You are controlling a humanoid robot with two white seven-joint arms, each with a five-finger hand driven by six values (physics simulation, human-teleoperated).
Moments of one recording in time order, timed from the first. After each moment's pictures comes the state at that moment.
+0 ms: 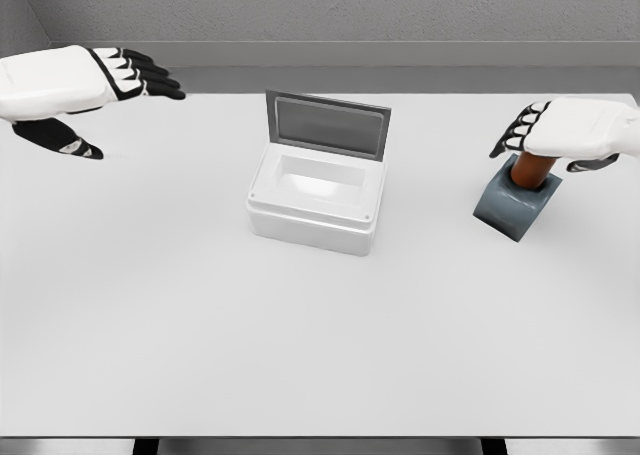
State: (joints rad) left arm -0.75 1.02 -0.51 -1.62 -0.10 -0.61 -0.61; right arm -0.82 -0.98 0.71 -1.48 0.56 -0.61 0.61
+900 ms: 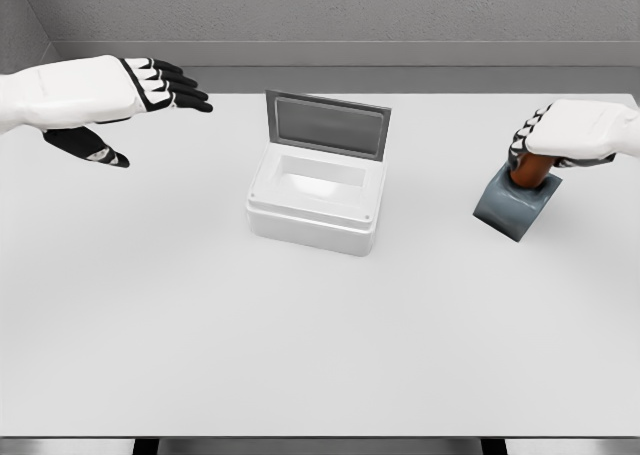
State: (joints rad) left arm -0.77 0.97 -0.56 -1.63 -0.10 -0.61 -0.61; right arm -0.83 -0.96 0.72 -1.43 0.57 -0.61 0.61
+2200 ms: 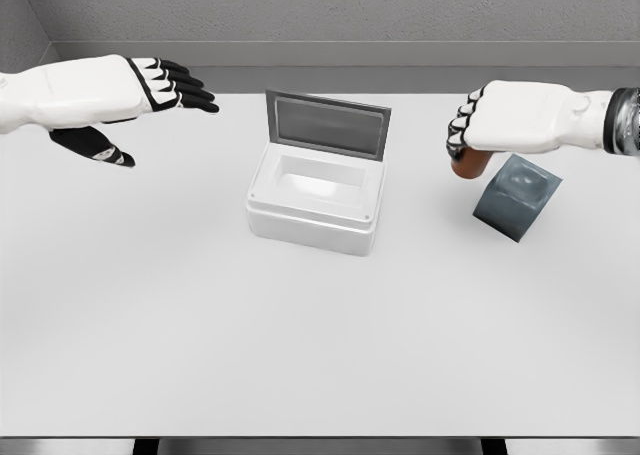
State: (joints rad) left arm -0.79 0.96 -0.58 -1.63 -0.10 -0.61 -0.61; right arm -0.87 -0.91 0.71 -1.68 0.57 -0.61 0.61
